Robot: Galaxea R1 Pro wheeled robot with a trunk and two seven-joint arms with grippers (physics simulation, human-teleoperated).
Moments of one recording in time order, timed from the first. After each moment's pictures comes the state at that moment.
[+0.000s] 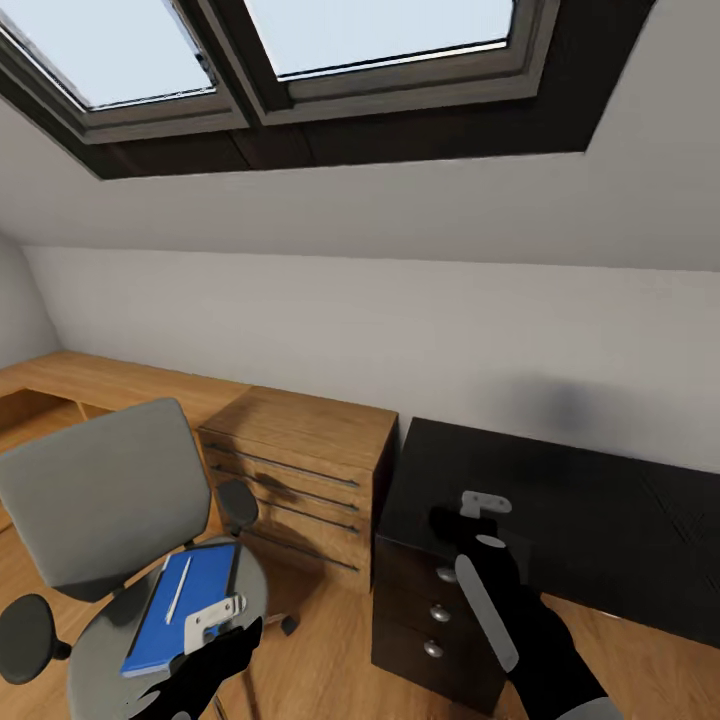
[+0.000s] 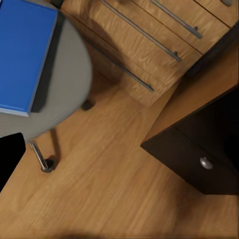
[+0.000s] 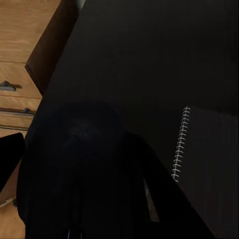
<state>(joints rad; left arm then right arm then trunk) 0.07 -0.10 0.01 -1.58 0.34 0.56 0.24 -0.43 0.04 0.23 -1.24 -0.35 0.52 -0.49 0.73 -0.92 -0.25</state>
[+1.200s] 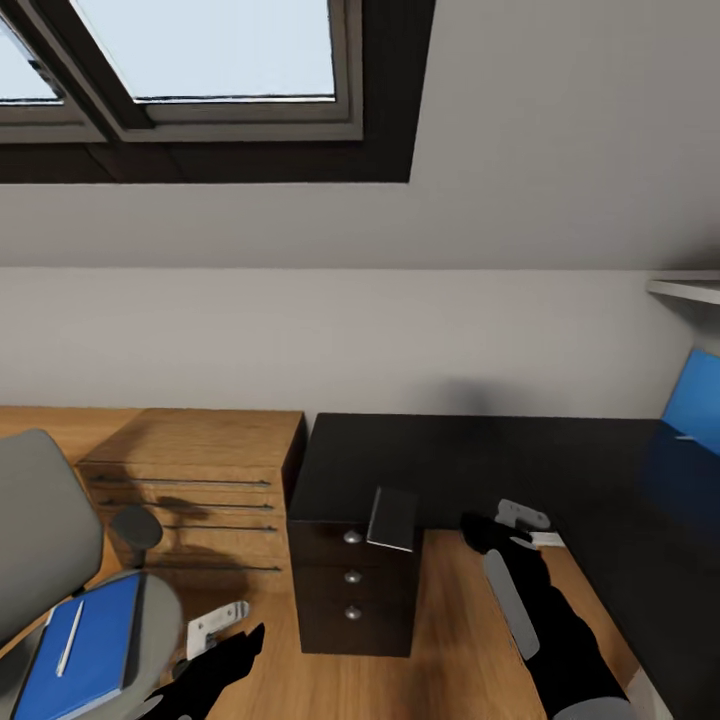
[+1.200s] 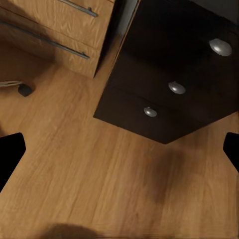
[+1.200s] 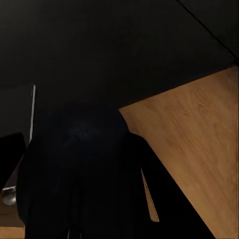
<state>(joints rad) 0.07 -0.10 0.01 -1.55 0.34 0.56 0.24 -0.43 0.04 0.03 -1.19 -0.35 0.51 -0.49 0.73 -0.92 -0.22</state>
